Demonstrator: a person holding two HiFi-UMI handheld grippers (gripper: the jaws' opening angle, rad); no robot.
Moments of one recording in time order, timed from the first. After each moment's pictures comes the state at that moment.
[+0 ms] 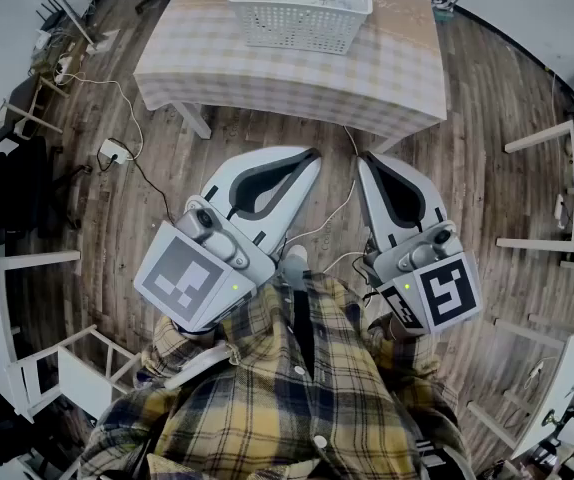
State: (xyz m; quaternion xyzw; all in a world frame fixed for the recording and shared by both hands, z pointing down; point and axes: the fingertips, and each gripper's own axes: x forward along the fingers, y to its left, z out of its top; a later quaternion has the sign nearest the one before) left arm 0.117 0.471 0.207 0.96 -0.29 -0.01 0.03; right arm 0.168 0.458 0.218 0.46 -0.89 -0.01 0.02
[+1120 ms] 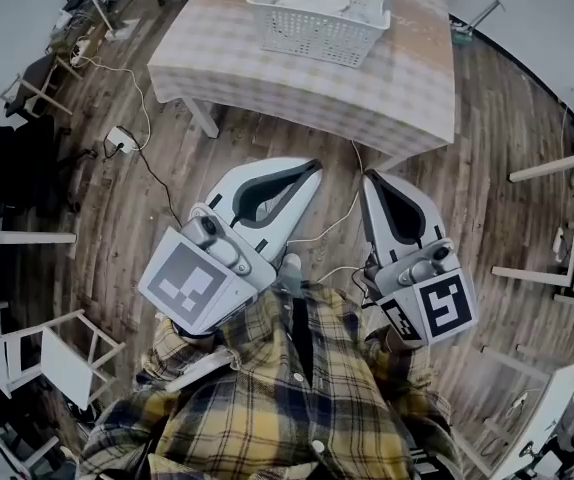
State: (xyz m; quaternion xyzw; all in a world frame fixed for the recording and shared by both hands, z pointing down) left arm 0.123 0.473 0.215 0.95 -0.32 -0.01 0.04; right arm 0.180 0.462 0.229 0.44 -0.90 0.01 0.02
